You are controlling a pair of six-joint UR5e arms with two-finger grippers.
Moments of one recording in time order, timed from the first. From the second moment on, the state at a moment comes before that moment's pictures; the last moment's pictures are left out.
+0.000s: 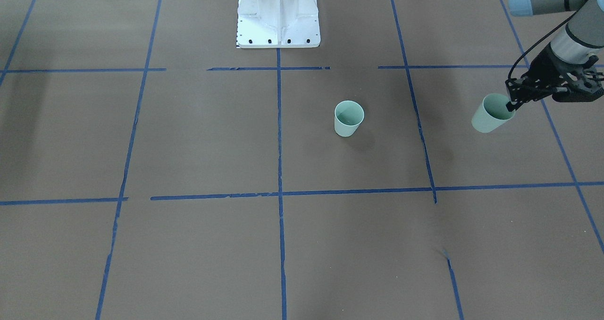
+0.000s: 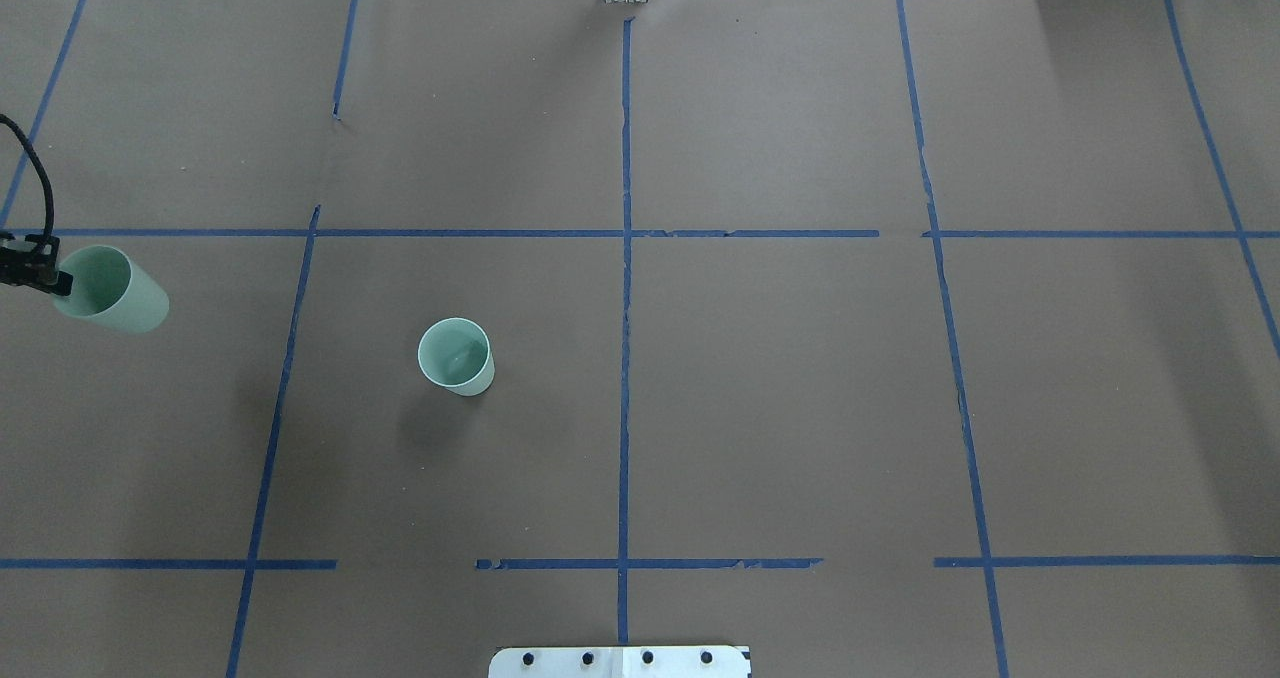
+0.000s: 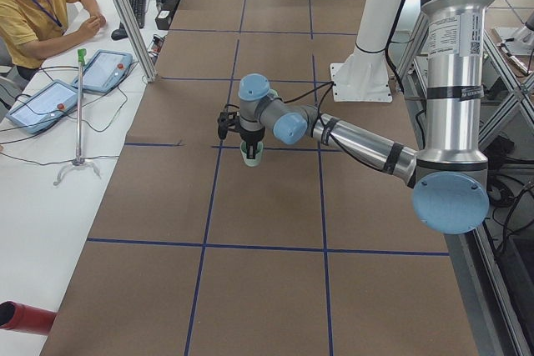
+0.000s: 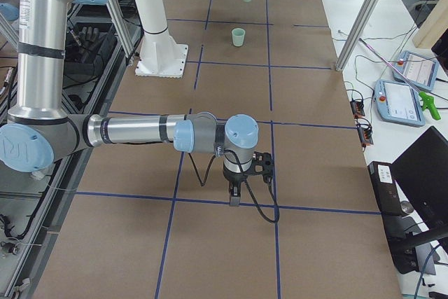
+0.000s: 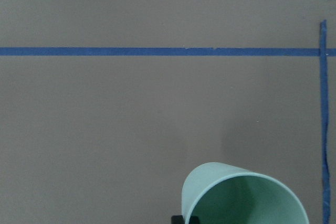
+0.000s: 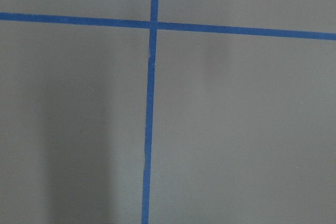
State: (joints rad) left arm -1.07 -1.57 -2.02 -1.72 -2.21 -0.81; right arm 1.56 -1.71 1.79 -1.68 2.26 -0.04
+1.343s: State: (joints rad) left arm -0.70 -1.99 -1.98 -1.54 -2.10 -1.50; right arm 1.56 -1.71 1.79 -1.68 2.26 -0.04
